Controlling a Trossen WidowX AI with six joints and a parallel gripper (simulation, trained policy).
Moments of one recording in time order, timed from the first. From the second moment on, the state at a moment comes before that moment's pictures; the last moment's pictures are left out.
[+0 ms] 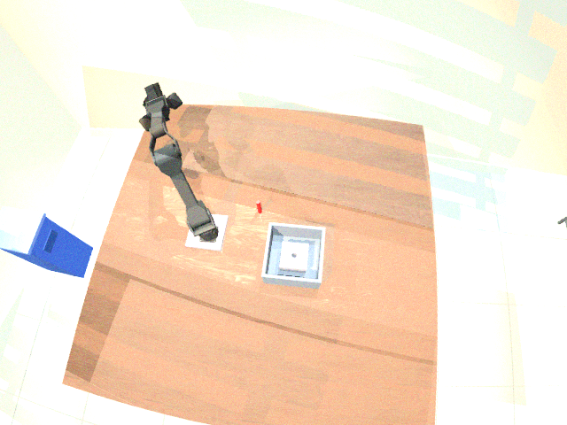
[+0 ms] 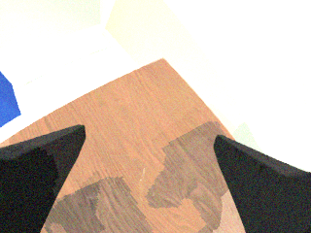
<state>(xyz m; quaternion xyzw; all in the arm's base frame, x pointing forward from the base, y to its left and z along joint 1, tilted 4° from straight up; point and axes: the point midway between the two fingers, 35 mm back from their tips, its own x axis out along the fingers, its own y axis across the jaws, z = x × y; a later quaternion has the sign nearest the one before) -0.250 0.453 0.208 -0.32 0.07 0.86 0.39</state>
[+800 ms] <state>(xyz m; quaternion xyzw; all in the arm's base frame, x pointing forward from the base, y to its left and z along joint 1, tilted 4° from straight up) -0.061 0.419 0.173 -0.29 0.38 0.66 0.57</state>
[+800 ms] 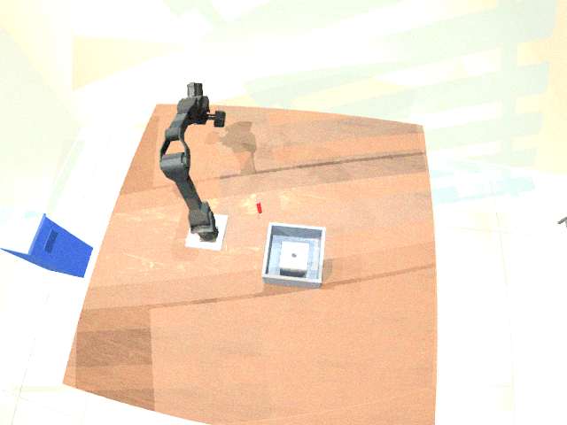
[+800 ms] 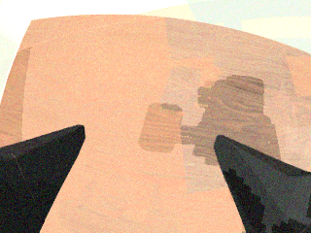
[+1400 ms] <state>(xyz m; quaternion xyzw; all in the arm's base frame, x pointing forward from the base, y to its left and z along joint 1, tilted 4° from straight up) 0.042 0.351 0.154 -0.20 0.56 0.44 0.67</state>
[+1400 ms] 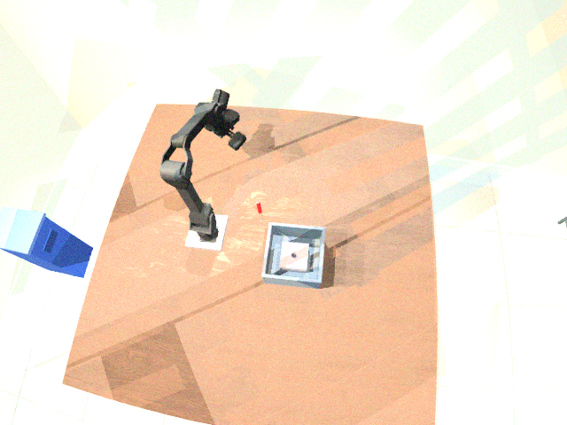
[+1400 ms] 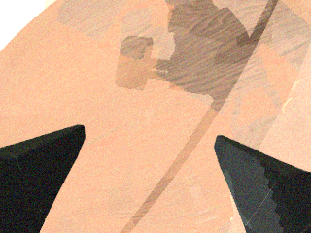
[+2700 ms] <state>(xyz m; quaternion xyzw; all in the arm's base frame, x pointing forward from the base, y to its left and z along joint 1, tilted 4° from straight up) 0.155 0.174 0.115 0.12 0.70 -0.13 0.70</state>
